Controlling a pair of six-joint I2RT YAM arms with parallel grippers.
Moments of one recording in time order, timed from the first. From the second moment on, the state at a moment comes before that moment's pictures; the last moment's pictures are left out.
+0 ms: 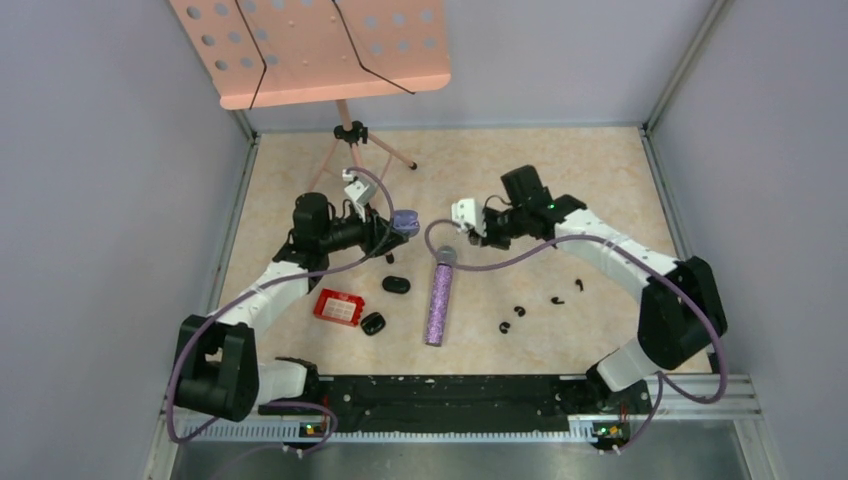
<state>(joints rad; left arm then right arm) -0.22 1.25 0.67 0.26 0.82 -0.13 0.55 1.56 1.08 -0.46 -0.52 -1.03</state>
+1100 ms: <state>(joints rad) -0.38 1.37 0.79 0.27 1.24 0.26 0.56 1.62 1.46 -0.58 -1.26 -0.21</state>
